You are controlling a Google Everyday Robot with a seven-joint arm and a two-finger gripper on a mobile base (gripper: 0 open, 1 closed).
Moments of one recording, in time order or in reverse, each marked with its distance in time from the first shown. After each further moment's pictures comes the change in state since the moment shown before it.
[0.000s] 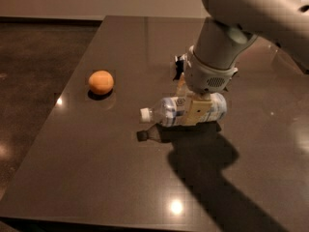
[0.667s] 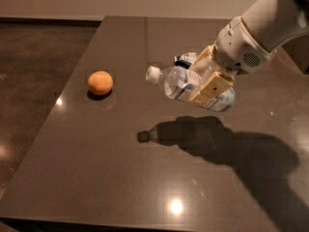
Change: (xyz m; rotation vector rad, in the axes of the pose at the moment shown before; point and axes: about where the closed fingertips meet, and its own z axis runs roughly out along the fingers) arm -0.002 -0.011 -0.066 0.087 -0.380 0.158
